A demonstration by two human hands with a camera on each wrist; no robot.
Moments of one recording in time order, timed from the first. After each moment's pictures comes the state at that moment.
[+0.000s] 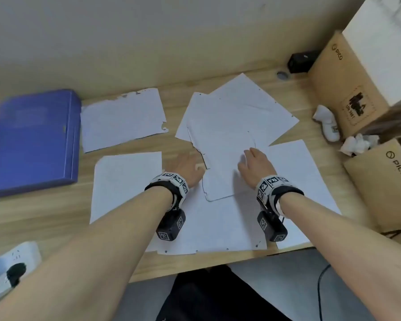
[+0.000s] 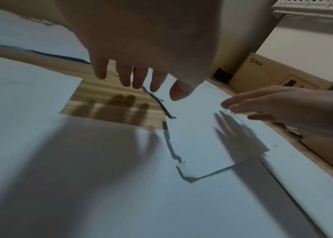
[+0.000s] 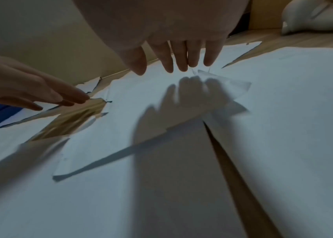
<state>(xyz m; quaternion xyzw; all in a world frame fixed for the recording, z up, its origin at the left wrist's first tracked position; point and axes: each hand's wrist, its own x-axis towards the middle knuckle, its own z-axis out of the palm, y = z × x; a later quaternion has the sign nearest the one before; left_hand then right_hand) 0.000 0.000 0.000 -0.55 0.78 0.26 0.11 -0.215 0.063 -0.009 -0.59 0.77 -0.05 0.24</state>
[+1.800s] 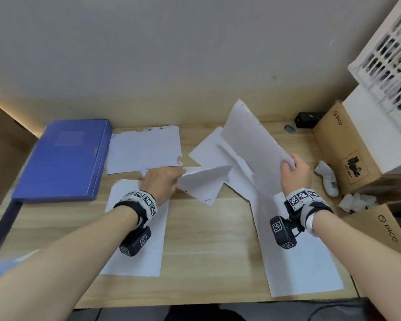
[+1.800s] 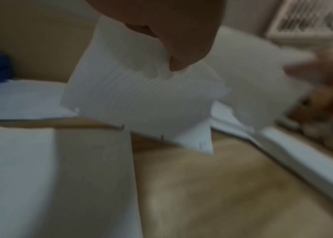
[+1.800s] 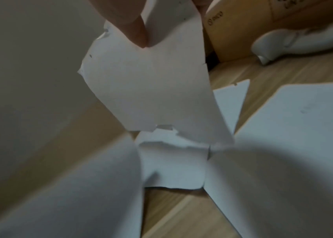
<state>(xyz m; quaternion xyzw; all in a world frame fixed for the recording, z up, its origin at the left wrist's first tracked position) 0.077 -0.023 0.077 -0.52 0.84 0.07 -0.09 -0.282 0.009 0.079 -0.43 0.79 -0.40 0.18</state>
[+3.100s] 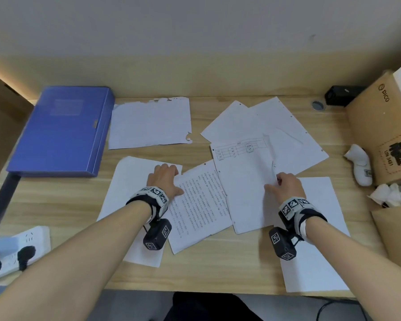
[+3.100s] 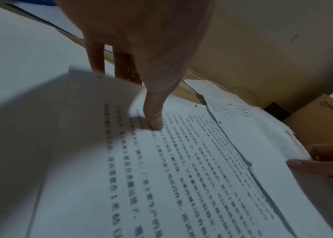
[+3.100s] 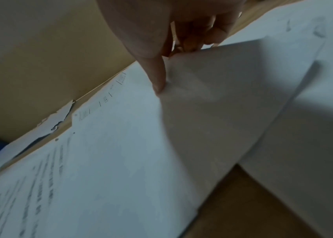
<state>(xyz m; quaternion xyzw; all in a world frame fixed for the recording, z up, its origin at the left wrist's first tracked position) 0.093 -0.026 -0.022 -0.66 0.70 0.24 0.14 -0.257 0.021 -0.039 -0.48 0.83 -0.07 0.27</state>
